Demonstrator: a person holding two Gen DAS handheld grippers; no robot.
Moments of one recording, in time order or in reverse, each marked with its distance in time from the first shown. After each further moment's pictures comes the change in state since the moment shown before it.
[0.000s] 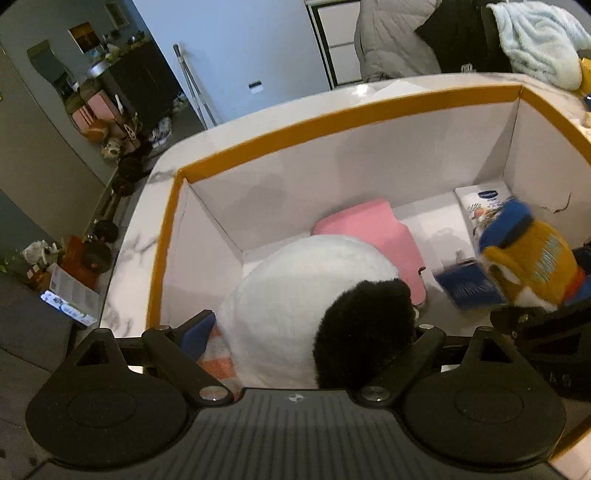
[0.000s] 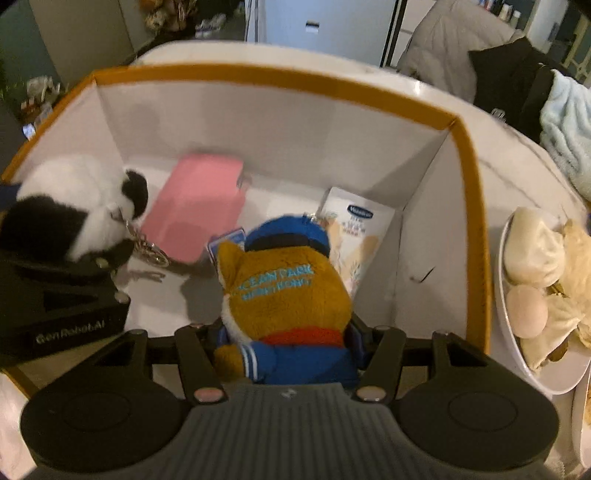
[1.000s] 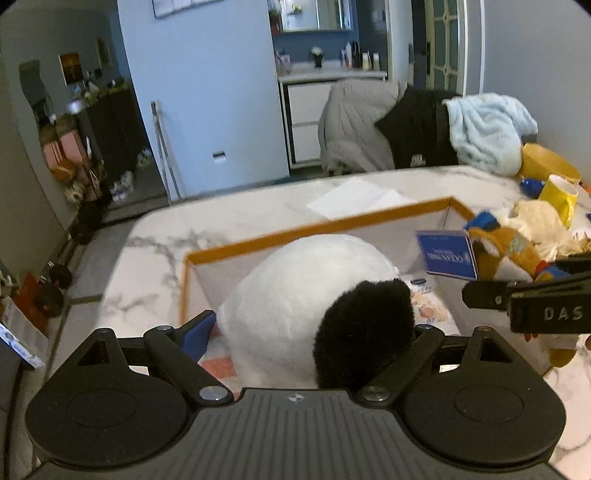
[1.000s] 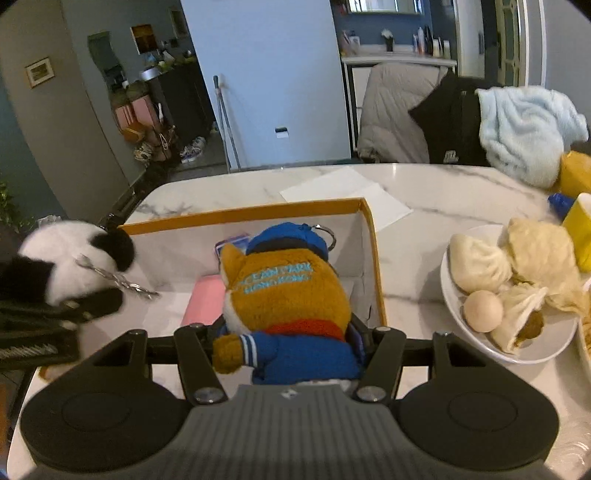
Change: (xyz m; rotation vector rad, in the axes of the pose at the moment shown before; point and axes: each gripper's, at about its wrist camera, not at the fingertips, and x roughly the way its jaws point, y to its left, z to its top) left arm -0.040 0.035 0.008 -0.053 -0.258 -0.211; right arm -0.076 -0.032 -0.029 0.269 -0.393 0.090
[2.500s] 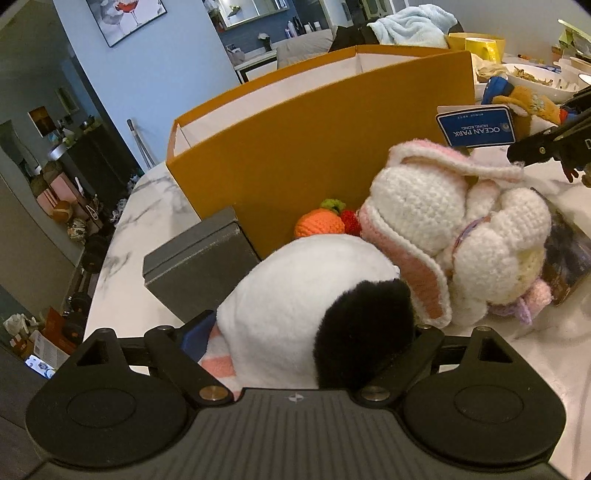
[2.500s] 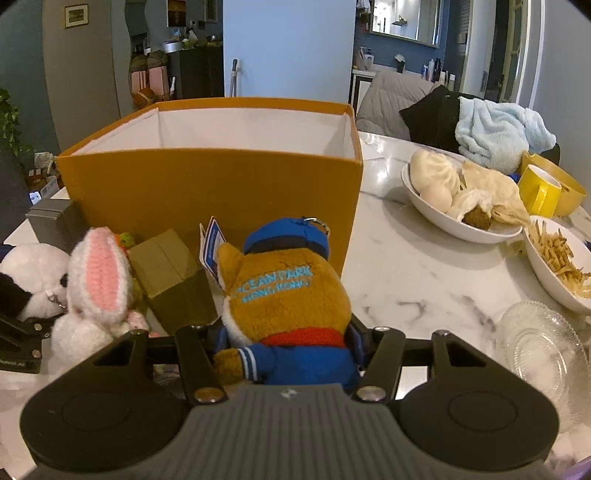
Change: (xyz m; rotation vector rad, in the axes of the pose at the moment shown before) left arm -0.085 -0.025 -0.201 0.280 0.005 0.060; right arm -0.074 0.000 -0.178 -0.210 -0.057 -0.100
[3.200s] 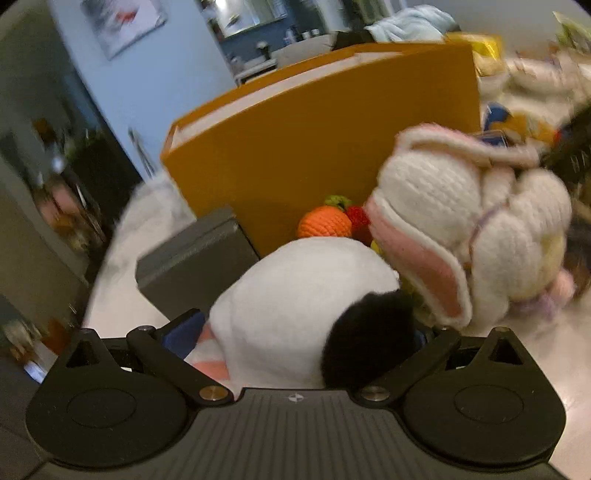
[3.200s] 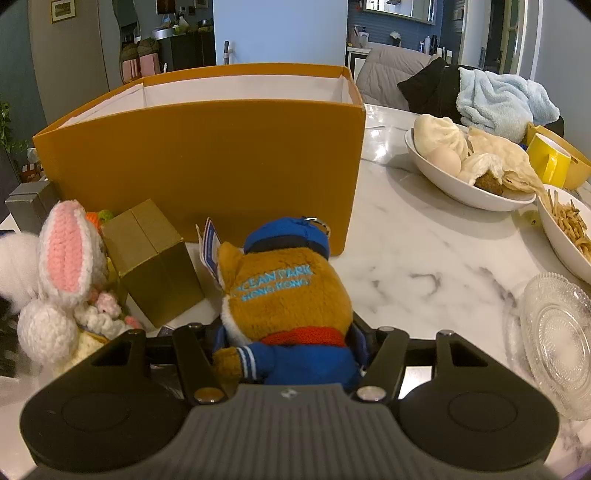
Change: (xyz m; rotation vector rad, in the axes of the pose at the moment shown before) left arm 0.011 0.002 -0.007 -0.023 -0.018 -0.005; right arm 0.037 -0.007 -0.012 0.043 0.068 0.000
